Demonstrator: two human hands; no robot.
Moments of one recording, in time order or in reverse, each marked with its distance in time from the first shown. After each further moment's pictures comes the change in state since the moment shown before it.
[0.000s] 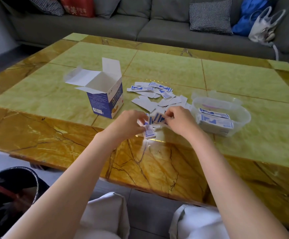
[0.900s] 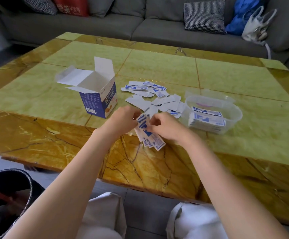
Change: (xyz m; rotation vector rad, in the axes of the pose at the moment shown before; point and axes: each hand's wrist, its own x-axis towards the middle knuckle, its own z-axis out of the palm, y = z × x) left_hand 0.017 0.004 0.003 0.097 0.047 0.001; right_hand -0.015 -0.009 0.003 0.178 -0.251 -0.033
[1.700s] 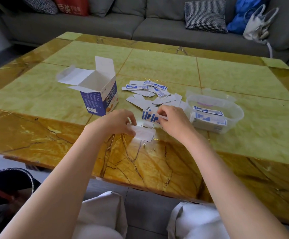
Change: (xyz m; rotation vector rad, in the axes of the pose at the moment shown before) left_hand -0.010 -0.011 -0.014 -0.003 -0.289 -0.134; right_hand 0.003 0.011 -0.006 -0.262 0.301 -0.147
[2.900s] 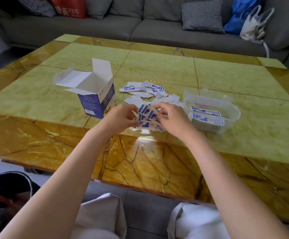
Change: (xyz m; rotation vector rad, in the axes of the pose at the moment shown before) left_hand 0.001 0.008 0.004 -0.221 0.256 0.163; right_hand -0.001 0.000 -0.007 0.156 -0.017 -0.019
